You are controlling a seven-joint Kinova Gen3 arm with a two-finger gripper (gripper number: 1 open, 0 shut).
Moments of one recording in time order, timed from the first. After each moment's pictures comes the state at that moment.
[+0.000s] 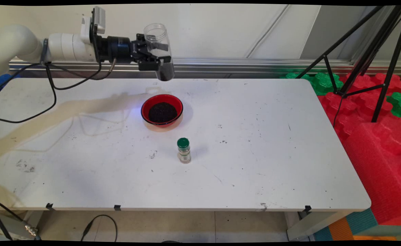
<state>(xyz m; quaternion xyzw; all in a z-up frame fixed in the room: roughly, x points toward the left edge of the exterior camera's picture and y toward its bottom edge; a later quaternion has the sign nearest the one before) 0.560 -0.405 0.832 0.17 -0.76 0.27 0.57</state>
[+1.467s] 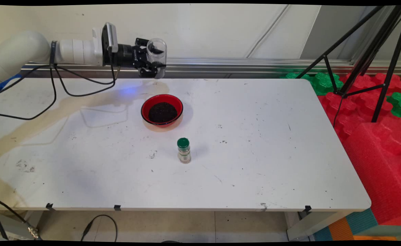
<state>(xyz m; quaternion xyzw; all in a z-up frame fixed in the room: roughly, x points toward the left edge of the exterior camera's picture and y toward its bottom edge) 0.591 -0.441 0.793 0.10 -0.81 0.37 0.45</state>
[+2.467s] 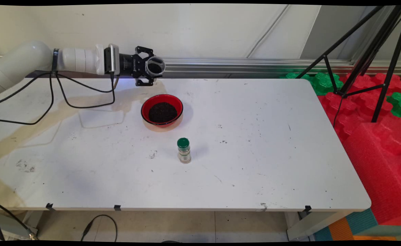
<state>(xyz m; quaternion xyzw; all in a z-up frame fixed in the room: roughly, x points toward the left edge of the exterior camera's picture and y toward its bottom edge) 0.600 -0.438 0.763 -0.04 -0.83 0.44 0.35</state>
